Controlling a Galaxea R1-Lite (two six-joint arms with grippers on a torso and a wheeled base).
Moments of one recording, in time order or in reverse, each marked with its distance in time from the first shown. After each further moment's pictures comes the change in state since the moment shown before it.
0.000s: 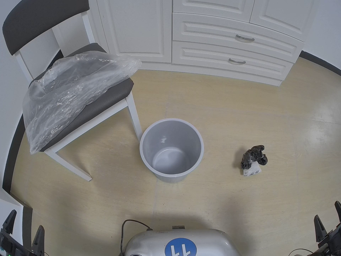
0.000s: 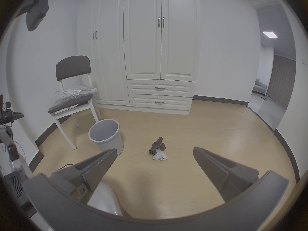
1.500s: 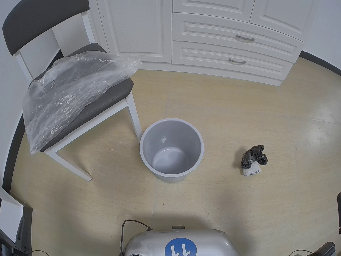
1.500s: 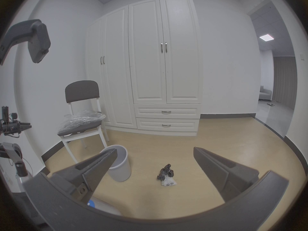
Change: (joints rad) left arm 0.000 0.000 -0.101 -0.075 -0.040 -0.010; right arm 0.008 0.085 -0.175 -0.116 0.073 0.040
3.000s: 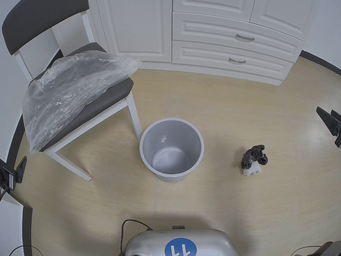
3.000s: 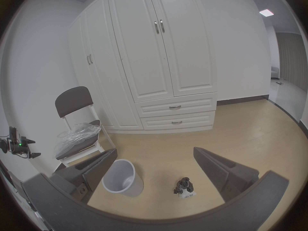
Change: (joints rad) left arm 0.030 0.836 -0.334 -0.156 0.321 0.599; right arm 0.064 0.867 -0.303 -0.472 0.018 0.137
